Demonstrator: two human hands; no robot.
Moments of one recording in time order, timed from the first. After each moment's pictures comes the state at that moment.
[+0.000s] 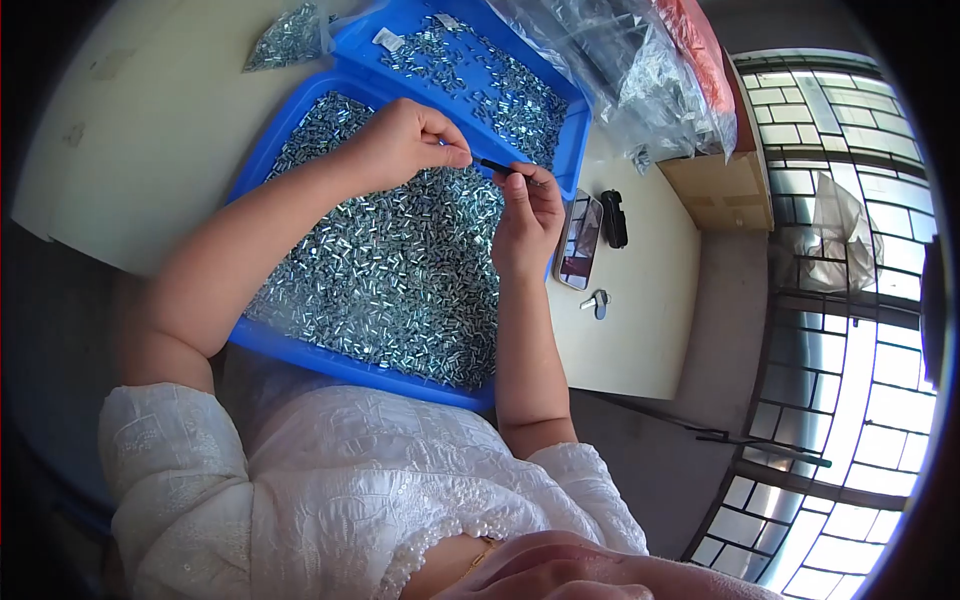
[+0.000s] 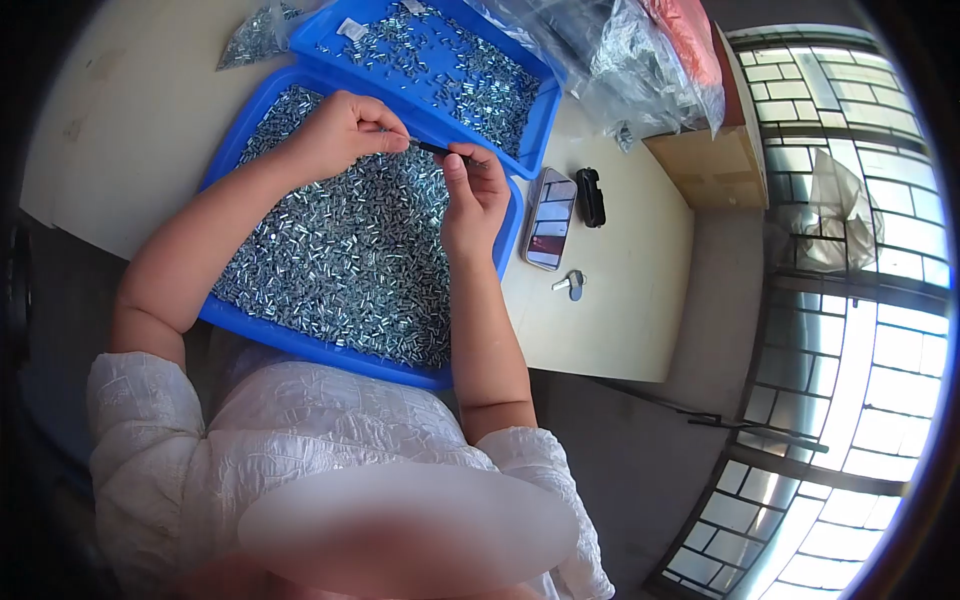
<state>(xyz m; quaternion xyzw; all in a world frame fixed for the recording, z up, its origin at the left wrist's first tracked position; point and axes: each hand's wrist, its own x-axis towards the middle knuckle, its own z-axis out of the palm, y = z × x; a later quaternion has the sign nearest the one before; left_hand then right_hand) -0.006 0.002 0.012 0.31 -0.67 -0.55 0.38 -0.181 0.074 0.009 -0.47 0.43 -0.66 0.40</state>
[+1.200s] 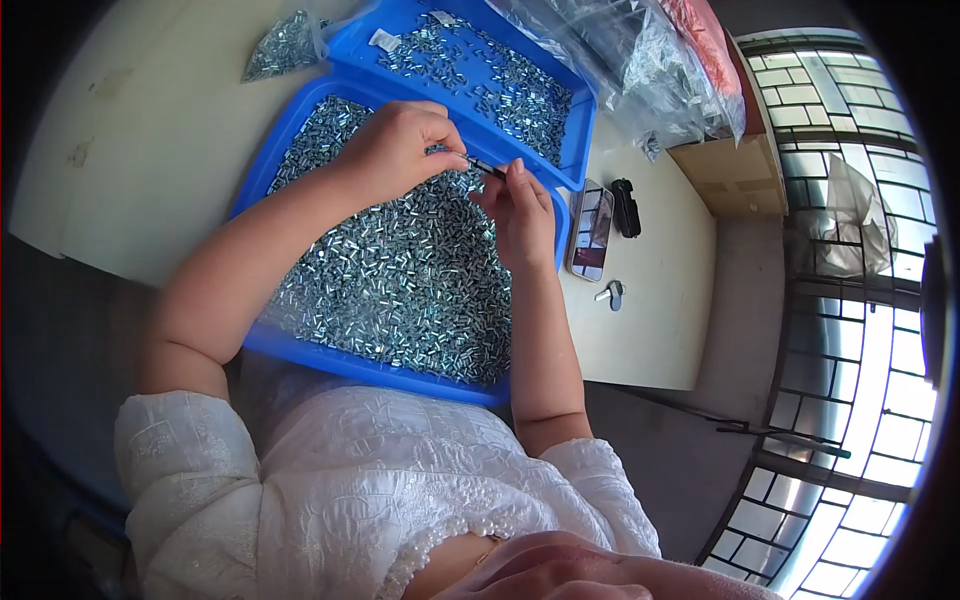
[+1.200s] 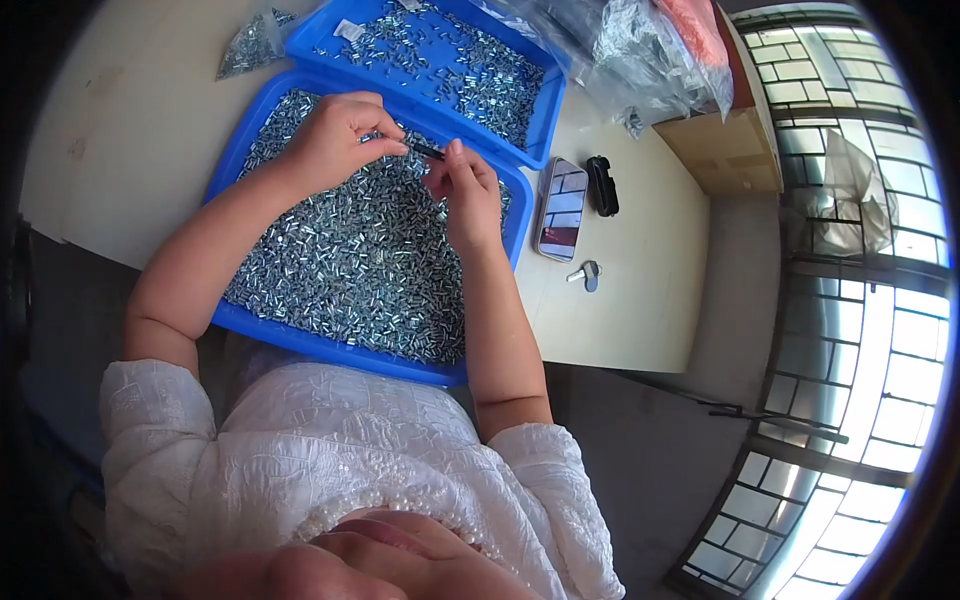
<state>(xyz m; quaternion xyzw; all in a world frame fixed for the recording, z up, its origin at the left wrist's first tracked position) -0.003 0.009 0.018 0.28 -0.78 -0.32 0.46 -0.190 0.071 0.007 -0.41 0.50 -0.53 0.56</state>
